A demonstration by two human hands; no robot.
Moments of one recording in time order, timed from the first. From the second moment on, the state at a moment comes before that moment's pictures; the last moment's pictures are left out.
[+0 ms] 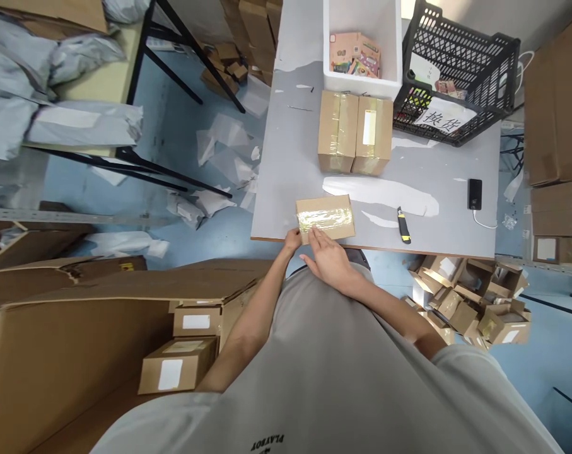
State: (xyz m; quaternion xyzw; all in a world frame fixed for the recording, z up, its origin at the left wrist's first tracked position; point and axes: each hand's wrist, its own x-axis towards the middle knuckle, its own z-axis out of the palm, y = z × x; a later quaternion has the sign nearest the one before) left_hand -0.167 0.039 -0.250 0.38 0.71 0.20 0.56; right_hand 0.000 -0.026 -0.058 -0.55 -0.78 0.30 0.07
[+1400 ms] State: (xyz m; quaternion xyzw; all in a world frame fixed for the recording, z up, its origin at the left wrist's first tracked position) left_hand -0.198 0.060 -0.234 0.38 0.67 0.32 0.54; right_hand 0.197 -0.018 -0.210 -0.76 -0.37 0.43 0.31
